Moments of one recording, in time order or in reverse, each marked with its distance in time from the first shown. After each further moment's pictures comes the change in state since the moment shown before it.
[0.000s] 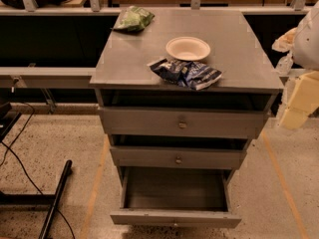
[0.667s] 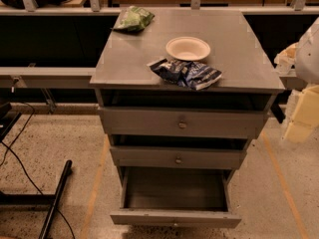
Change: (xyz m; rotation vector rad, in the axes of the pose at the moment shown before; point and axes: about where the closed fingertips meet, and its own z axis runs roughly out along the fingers) arm 0.013 0.014 0.013 -0.048 0.021 0.013
